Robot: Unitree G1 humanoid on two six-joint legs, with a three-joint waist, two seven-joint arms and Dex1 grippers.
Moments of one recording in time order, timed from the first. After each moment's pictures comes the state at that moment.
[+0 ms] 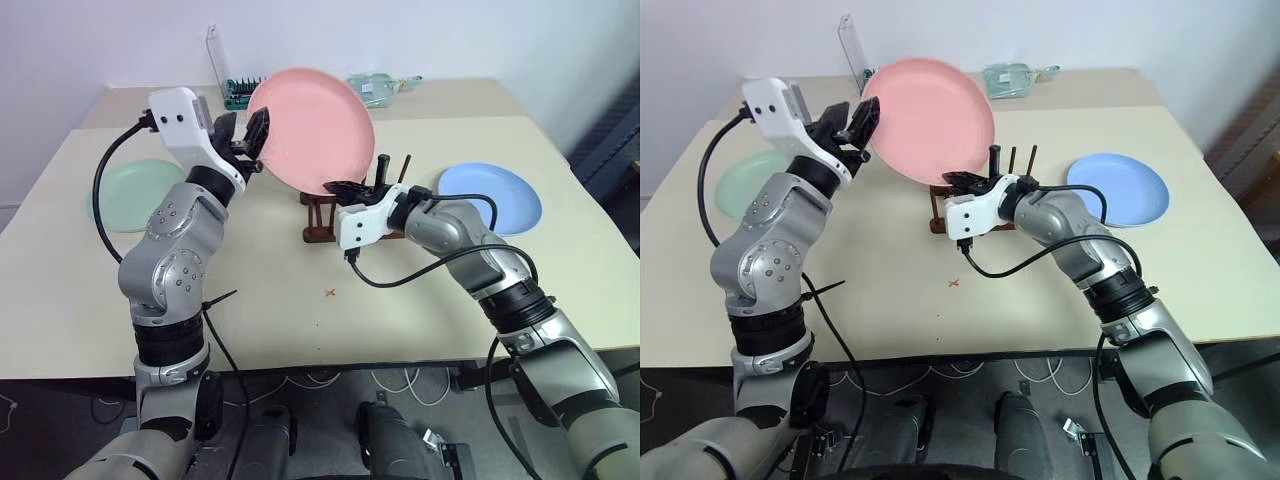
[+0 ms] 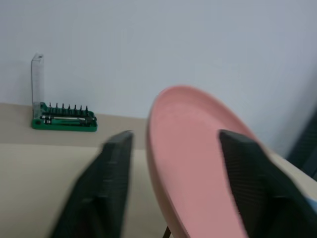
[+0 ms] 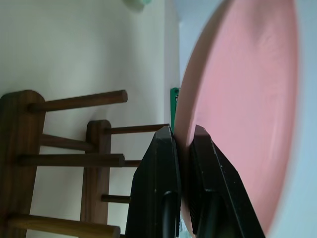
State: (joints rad) left arm -0.68 0.15 0.23 -0.34 -0.51 0.70 0.02; right arm -0.80 -0.53 0.38 0.18 -0.57 -0.31 0.50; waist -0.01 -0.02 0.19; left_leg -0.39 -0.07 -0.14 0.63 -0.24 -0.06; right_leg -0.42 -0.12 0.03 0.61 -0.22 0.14
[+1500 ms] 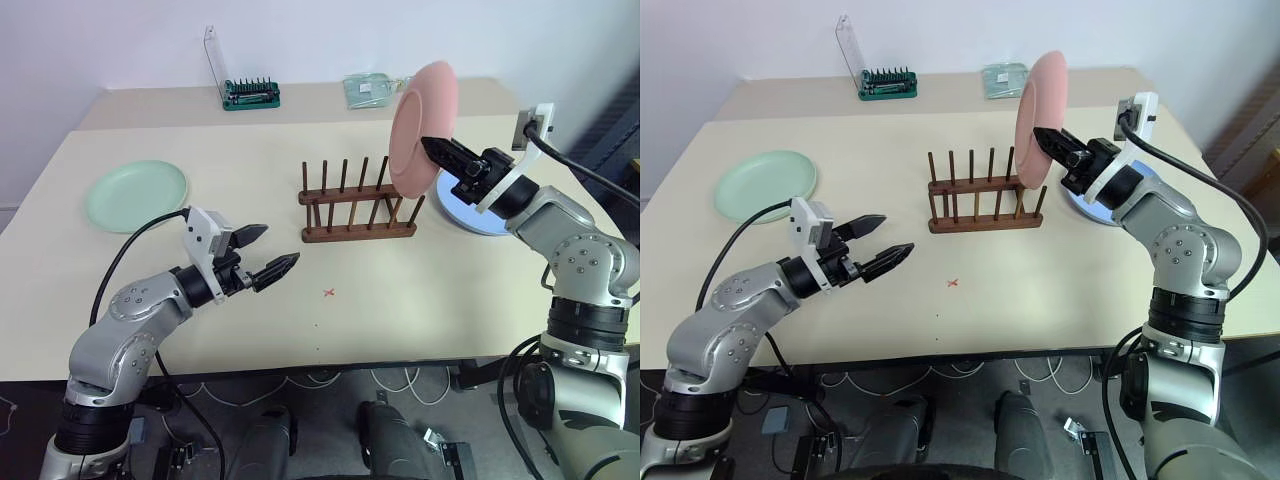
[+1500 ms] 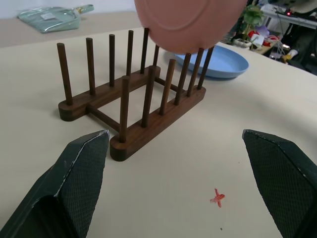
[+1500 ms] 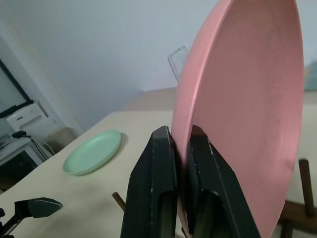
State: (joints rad) left arm -0.20 0.53 0.09 -0.43 -0.62 0.60 -0.63; right arm -0.68 -0.50 -0.34 0.01 0.86 0.82 0.53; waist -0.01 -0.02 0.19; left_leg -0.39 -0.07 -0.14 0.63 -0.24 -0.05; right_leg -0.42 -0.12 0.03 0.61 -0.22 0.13
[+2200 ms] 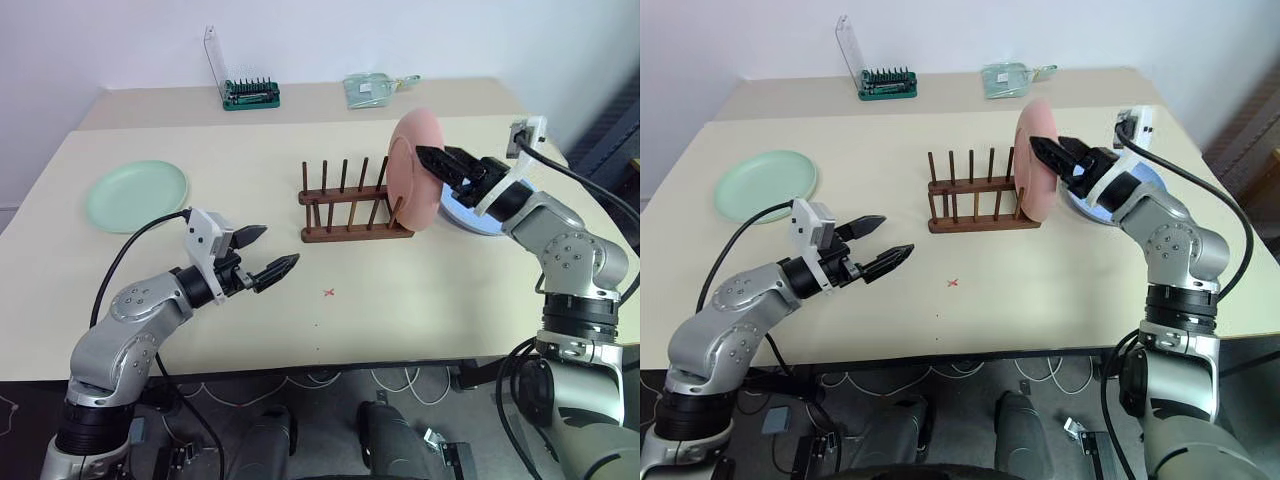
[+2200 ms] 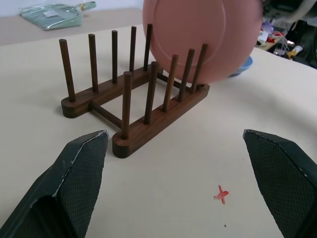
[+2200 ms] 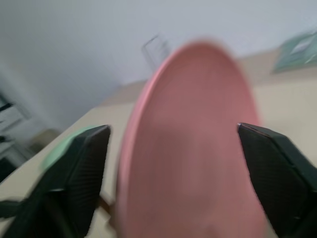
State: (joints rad) left arm -0.19 0.52 0.09 -0.43 -0.60 0.60 -0.62; right arm -0.71 -0.51 -0.32 0.15 0.71 0.66 0.56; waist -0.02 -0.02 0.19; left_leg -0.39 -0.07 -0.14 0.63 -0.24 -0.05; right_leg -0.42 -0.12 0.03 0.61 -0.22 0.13
